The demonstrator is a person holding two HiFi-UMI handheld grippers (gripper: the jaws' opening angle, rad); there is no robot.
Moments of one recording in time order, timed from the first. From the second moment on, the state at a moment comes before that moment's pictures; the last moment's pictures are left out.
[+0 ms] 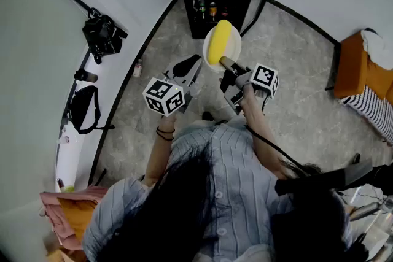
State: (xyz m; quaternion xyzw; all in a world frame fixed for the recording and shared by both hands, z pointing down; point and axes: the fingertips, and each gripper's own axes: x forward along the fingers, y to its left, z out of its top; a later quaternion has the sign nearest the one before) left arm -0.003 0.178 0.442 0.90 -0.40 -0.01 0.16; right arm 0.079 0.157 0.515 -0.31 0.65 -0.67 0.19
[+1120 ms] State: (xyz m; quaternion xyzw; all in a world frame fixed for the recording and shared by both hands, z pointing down) left arm -0.003 0.176 0.462 0.90 -0.38 -0.02 0.20; right arm 0.088 0.150 0.528 -0.33 0.63 -0.68 0.18
